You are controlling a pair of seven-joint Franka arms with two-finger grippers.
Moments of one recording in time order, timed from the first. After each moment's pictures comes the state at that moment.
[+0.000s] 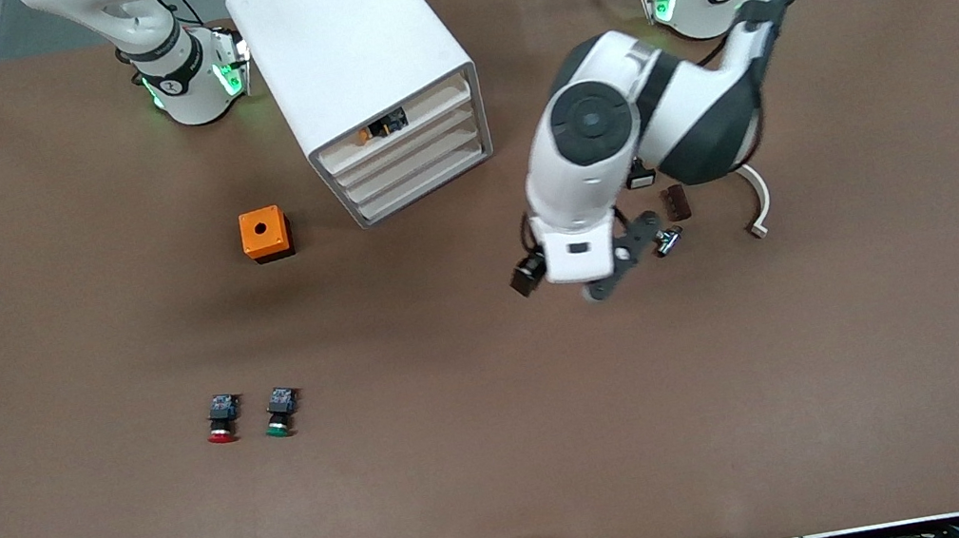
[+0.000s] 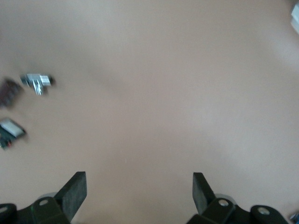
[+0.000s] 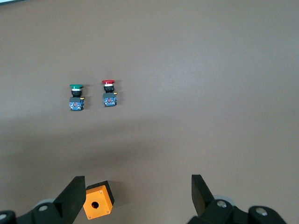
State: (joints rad) left arm -0.44 0.54 -0.20 -1.27 0.07 1.85 -1.36; right arm -0.01 0.00 -0.10 -1.66 0.01 1.71 0.05
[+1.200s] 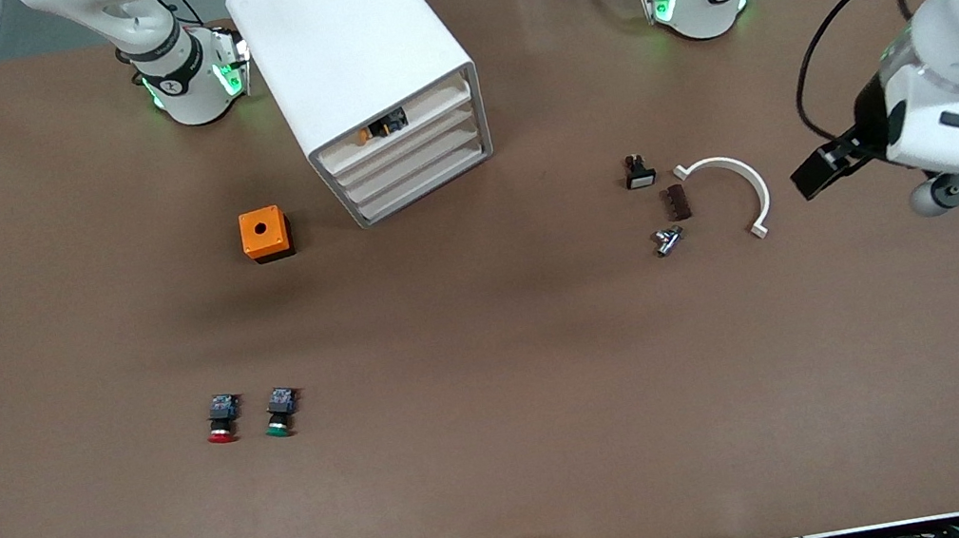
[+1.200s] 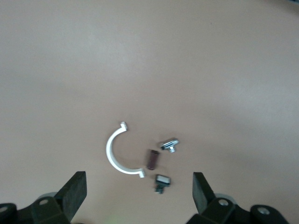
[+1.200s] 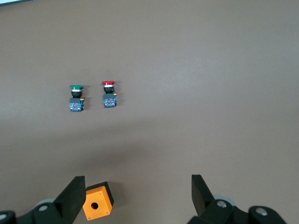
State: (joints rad) left arm -0.06 0.22 -0.20 -1.28 0.09 1.45 -0.52; right arm -0.01 0.00 -0.10 -1.66 0.01 1.71 0.05
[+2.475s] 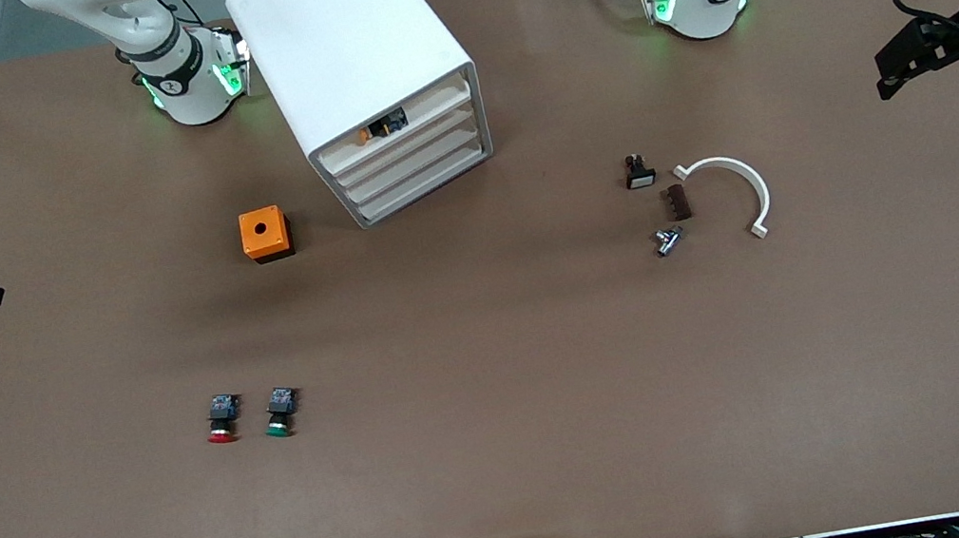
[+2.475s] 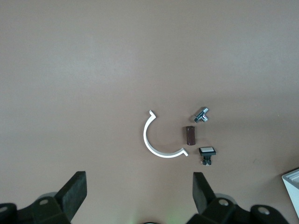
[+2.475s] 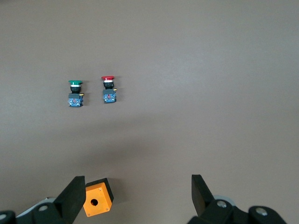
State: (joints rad) left arm 0.00 -0.06 -0.09 -1.60 0.01 1.51 -0.03; right arm -0.01 0.00 -0.10 -1.67 0.01 1.70 0.05
